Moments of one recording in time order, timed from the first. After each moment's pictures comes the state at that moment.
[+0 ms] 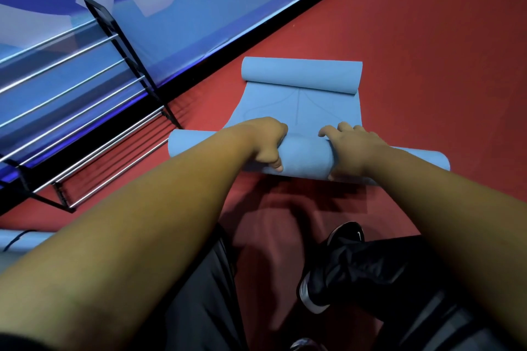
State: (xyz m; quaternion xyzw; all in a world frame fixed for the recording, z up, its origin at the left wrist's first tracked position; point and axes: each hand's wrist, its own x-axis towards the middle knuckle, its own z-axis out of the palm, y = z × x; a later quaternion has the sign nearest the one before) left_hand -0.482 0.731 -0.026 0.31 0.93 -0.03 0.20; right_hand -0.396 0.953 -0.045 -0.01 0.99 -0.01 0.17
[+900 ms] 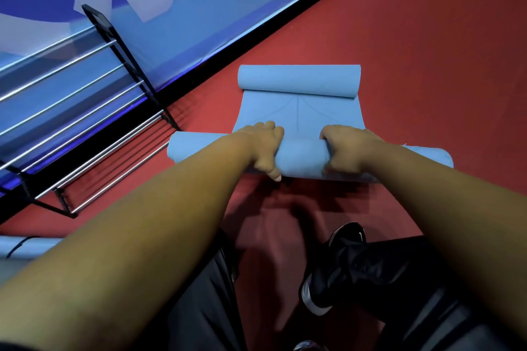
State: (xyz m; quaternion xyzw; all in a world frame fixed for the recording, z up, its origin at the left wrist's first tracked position) left_hand -0.476 0.731 -0.034 0.32 0.92 -0.08 0.19; right_hand -0.402 0.951 -0.032 -0.01 0.98 -0.05 0.18
